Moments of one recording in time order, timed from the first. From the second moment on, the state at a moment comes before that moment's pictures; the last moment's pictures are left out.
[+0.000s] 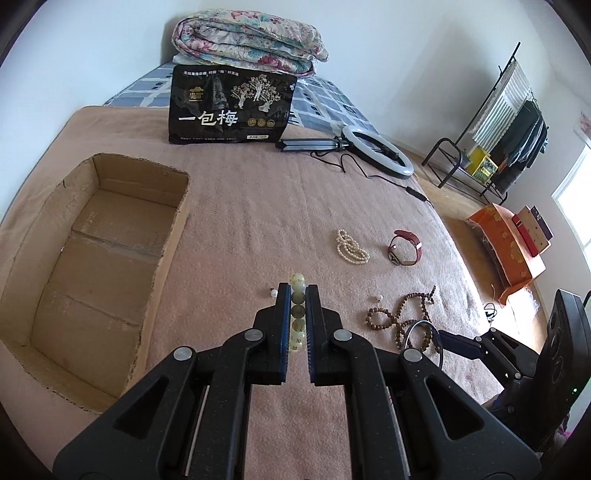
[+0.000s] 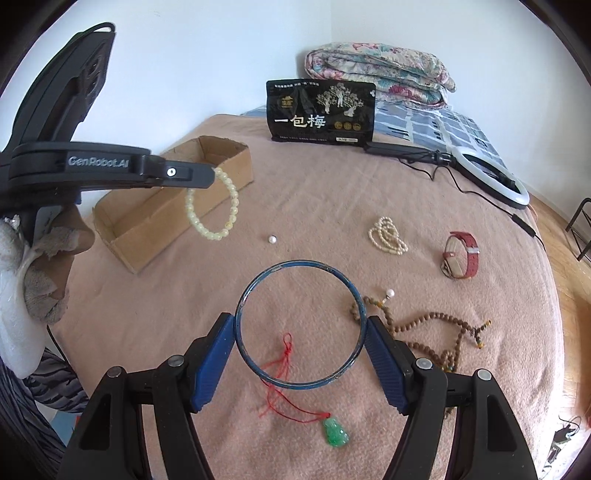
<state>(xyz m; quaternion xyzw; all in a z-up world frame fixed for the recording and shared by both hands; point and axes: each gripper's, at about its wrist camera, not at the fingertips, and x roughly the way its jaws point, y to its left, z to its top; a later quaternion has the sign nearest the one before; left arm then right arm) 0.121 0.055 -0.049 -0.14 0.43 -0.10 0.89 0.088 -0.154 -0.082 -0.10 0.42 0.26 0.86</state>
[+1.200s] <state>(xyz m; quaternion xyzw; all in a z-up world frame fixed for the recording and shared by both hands) 0.056 0.221 -0.026 -0.19 0.39 0.04 0.90 0.147 -0.004 -0.050 -0.11 0.40 0.34 0.85</state>
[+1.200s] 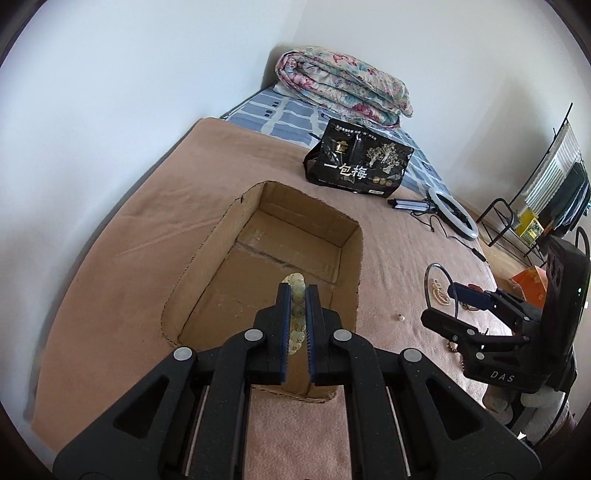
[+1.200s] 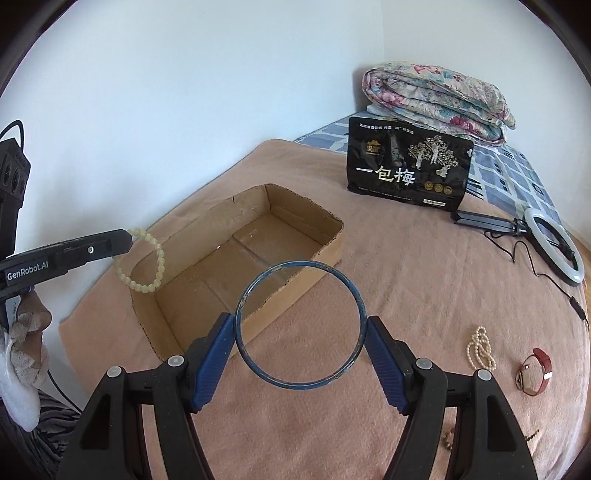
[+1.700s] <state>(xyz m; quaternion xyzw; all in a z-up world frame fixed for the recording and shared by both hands) 0.065 0.233 -0.066 -0.18 0.42 0.06 0.89 0.186 0.068 -0.074 -0.11 0.42 0.35 0.83</state>
